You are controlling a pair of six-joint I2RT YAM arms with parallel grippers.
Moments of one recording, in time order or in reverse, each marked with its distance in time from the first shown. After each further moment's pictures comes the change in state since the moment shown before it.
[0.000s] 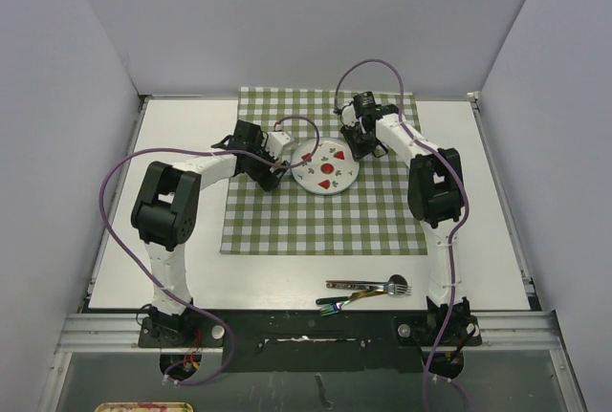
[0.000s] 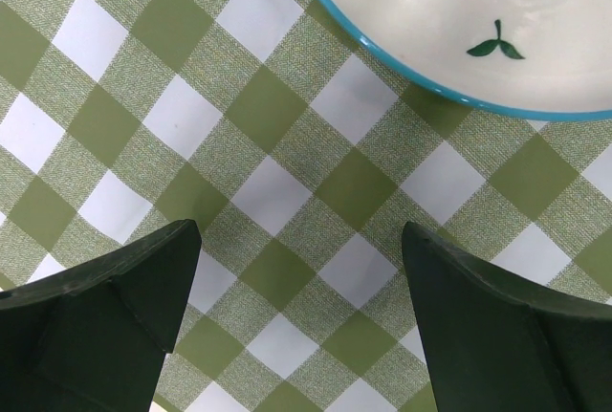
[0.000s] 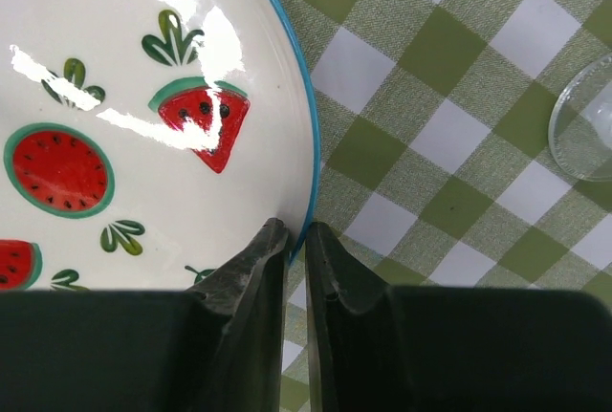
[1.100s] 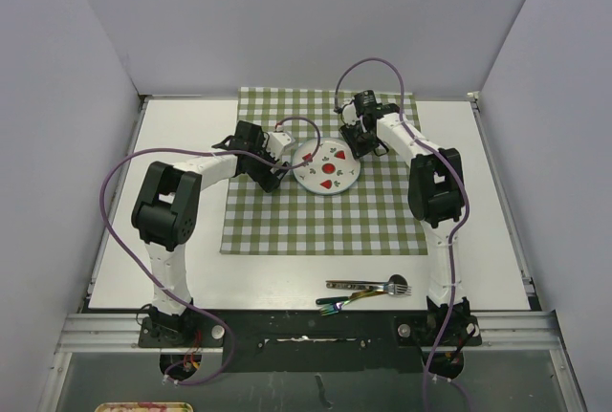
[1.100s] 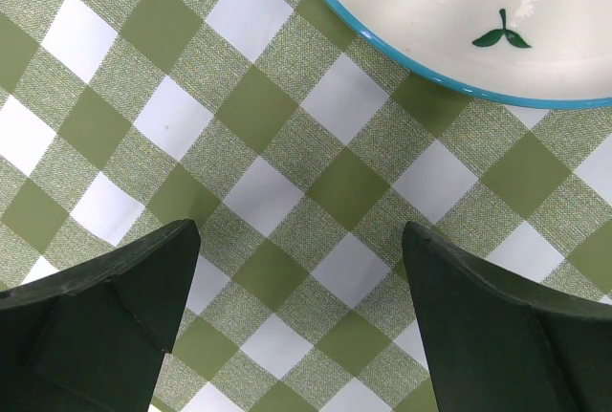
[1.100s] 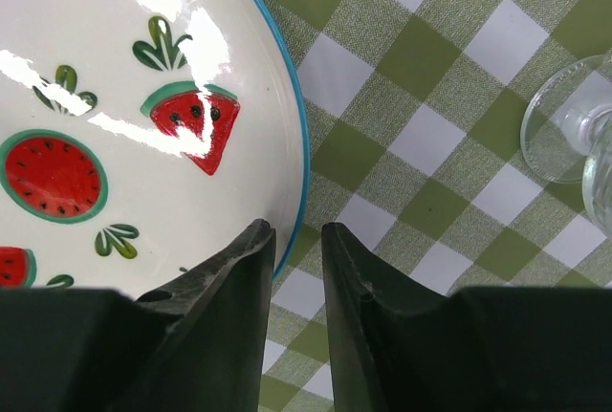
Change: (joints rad) left arm -0.006 0.000 0.000 -0.007 0.000 0.006; right arm -0.003 0.000 0.011 0.003 0.016 -0.027
